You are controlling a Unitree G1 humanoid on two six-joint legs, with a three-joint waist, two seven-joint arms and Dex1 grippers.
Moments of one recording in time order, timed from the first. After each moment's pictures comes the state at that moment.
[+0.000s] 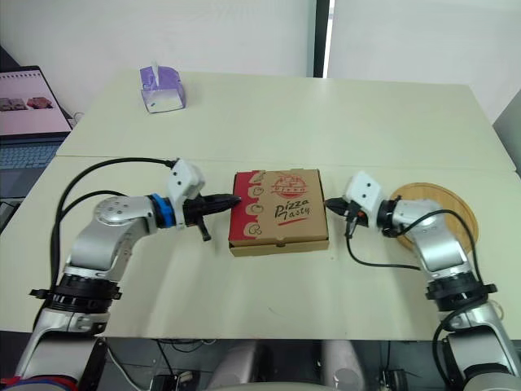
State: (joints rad) left arm -0.47 0.66 -0.04 0.09 -0.28 0.38 -0.97; right arm -0.47 -0.64 0.13 0.09 0.14 0.18 0.96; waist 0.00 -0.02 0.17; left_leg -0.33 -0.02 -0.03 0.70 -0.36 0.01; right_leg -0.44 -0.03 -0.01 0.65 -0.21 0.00
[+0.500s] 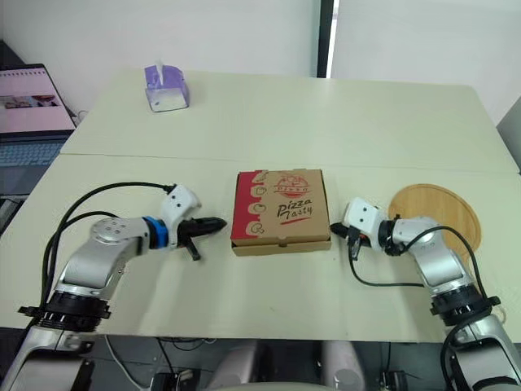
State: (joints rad) left arm -0.37 0.67 -0.12 0.06 -0.21 0.47 -0.93; right arm -0.36 -0.63 0.22 0.01 0.08 0.19 0.99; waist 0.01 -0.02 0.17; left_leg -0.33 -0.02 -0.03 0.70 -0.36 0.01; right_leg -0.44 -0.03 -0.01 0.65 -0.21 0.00
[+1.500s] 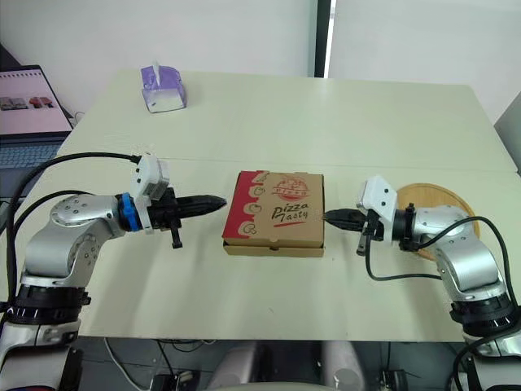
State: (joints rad) left arm -0.37 0.73 0.03 -0.14 -0.47 0.51 -1.17; right arm -0.32 -0.70 0.08 -0.33 0.39 0.47 1.04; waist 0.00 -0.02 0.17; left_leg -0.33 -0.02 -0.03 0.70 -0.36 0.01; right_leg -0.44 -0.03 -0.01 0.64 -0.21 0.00
